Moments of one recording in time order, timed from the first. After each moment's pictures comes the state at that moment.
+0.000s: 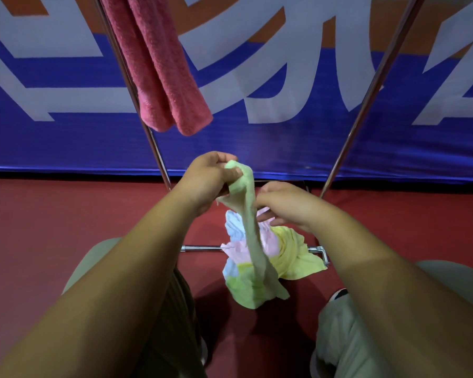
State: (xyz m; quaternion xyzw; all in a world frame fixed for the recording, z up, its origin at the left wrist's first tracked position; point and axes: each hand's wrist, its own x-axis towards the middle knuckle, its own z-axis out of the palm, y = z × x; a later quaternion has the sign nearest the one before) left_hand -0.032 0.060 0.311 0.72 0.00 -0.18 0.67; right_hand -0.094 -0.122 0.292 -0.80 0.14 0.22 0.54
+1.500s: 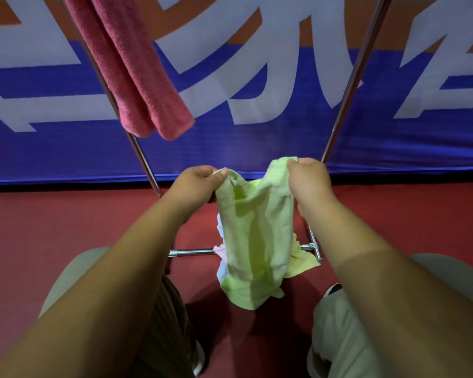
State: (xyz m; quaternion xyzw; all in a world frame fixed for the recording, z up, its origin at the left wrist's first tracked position) left_hand -0.028 0.061 0.292 0.80 -0.05 -0.18 0.56; right_hand -0.082 -0.163 0.294 -0.71 0.34 -0.12 0.60
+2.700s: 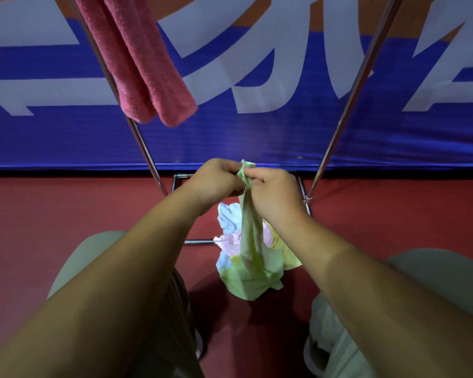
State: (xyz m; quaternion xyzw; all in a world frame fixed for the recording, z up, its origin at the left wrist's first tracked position) left_hand -0.039 0.036 0.292 0.79 -0.12 -0.25 0.54; right_hand -0.111 -0.104 0.282 -0.86 0.15 -0.10 0.48
